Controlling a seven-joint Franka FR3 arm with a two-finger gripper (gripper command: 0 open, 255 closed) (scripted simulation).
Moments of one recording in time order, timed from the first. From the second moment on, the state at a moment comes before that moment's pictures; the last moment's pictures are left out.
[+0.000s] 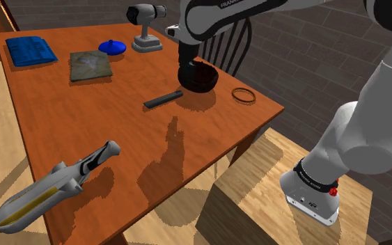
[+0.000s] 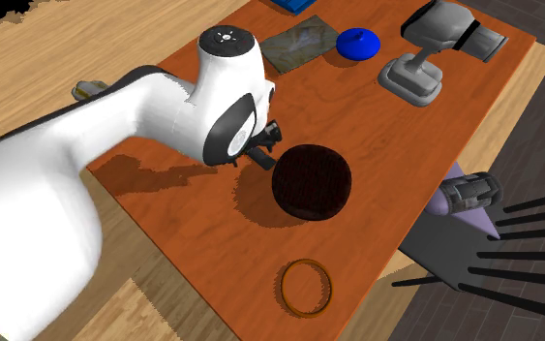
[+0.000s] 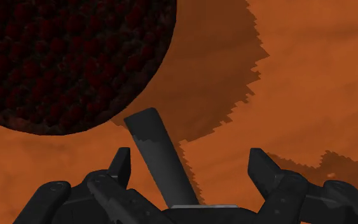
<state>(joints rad) 0.27 0.15 -0.06 -1.95 0.01 2.13 -0.88</state>
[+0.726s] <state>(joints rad) 0.32 0.40 0.00 -1.77 -0.04 2.25 -1.07</state>
